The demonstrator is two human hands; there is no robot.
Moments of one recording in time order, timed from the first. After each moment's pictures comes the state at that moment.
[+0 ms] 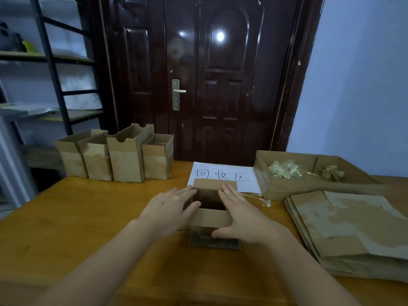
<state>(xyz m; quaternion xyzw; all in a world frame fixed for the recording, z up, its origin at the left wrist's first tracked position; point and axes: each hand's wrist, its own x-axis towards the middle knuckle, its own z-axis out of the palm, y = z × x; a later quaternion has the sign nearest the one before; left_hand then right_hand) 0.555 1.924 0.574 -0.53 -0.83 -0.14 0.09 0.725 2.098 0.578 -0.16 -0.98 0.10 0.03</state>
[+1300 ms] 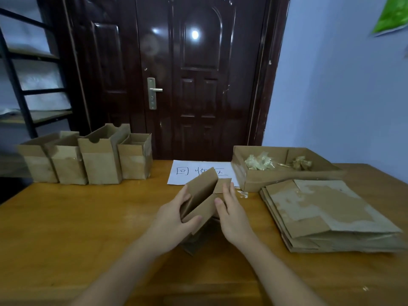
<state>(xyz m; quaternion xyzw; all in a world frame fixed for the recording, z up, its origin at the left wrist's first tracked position) 0.609 1.929 0.553 -0.54 -0.71 -0.43 -0.13 0.752 2.071 0.549 -0.30 -0.84 0.36 0.27</state>
